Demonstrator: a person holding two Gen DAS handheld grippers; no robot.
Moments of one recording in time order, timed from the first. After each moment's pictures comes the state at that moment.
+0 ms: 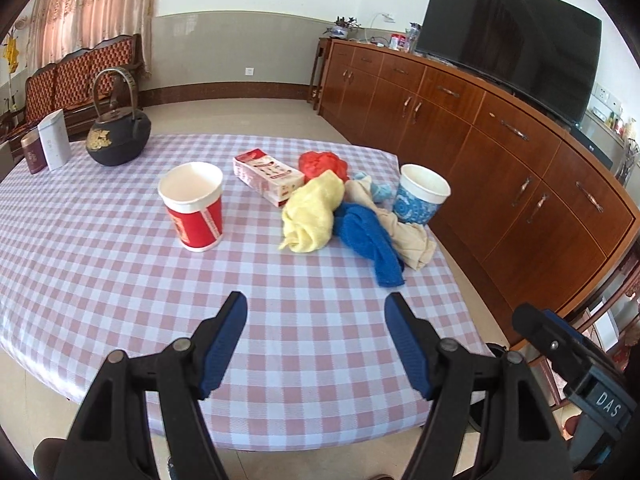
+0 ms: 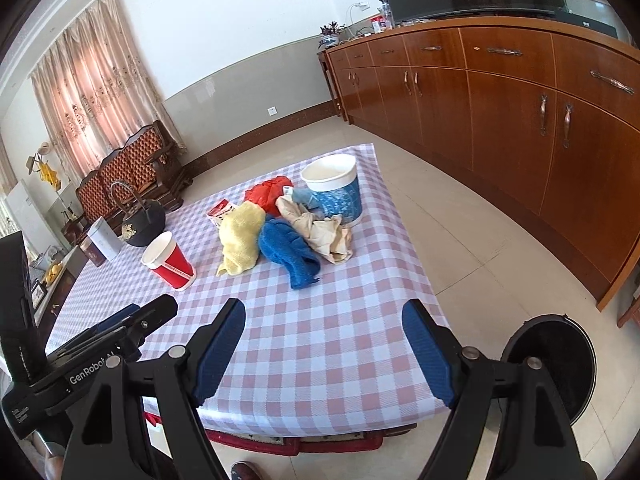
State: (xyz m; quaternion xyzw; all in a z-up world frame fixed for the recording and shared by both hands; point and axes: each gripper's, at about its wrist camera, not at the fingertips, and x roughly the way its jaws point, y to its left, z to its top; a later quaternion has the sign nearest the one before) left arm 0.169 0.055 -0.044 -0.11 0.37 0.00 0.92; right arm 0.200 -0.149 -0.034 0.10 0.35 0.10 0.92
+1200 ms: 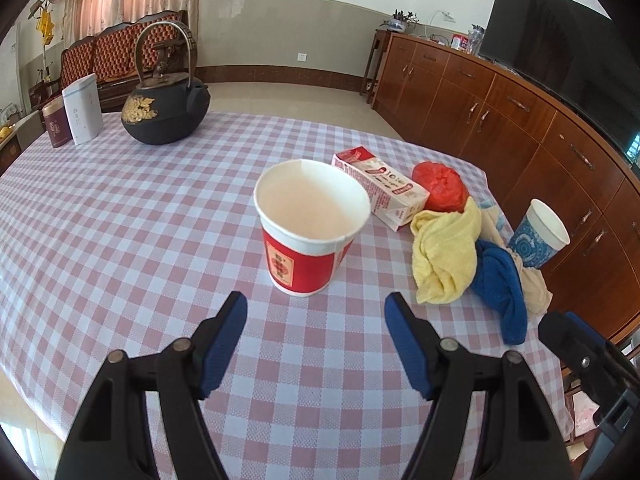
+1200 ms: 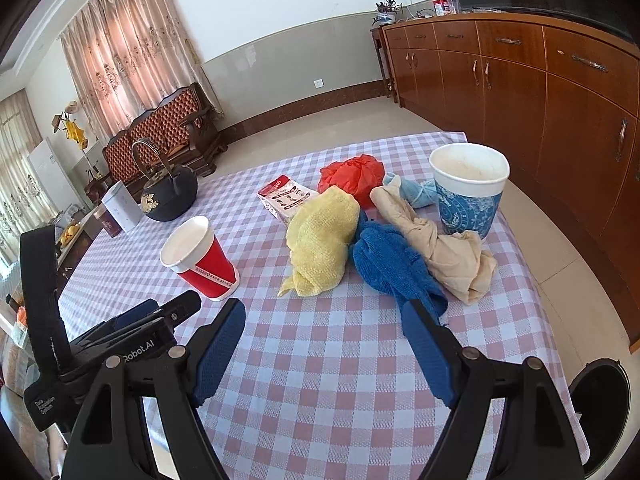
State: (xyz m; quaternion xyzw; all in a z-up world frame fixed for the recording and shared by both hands) left arm 0.243 0.142 -0.089 -0.13 0.39 0.07 0.91; right arm 0.292 -0.036 -0.065 0.06 0.38 0.17 0.91
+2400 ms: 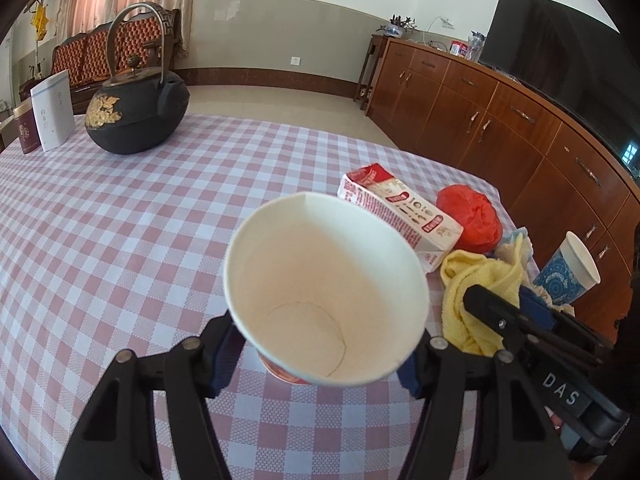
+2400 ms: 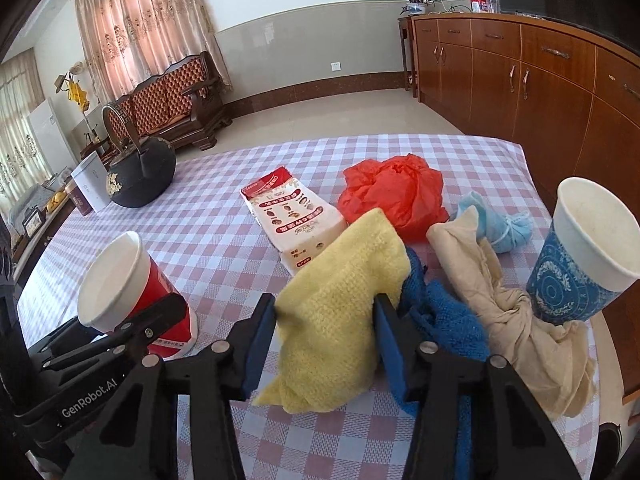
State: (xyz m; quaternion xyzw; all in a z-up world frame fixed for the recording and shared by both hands) left arm 0.299 0.159 -0.112 -0.14 0.38 0.05 0.91; right arm 0.398 0.026 -0.114 0.00 0.40 0.19 0.90
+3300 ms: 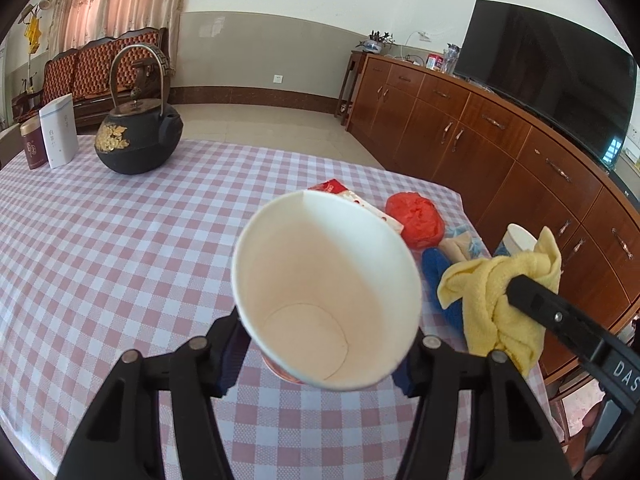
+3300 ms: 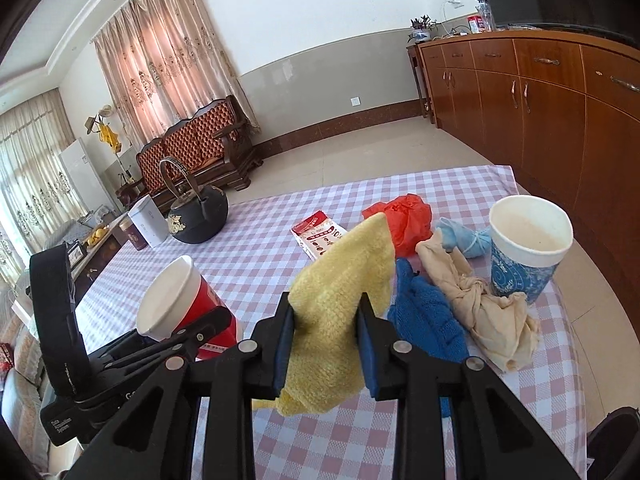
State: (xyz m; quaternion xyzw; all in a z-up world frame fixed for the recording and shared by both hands) left arm 0.243 0.139 -0.076 -0.14 0.35 0.02 0.93; right arm 0.323 -0.020 -0.054 0.07 0.34 0.24 0.91
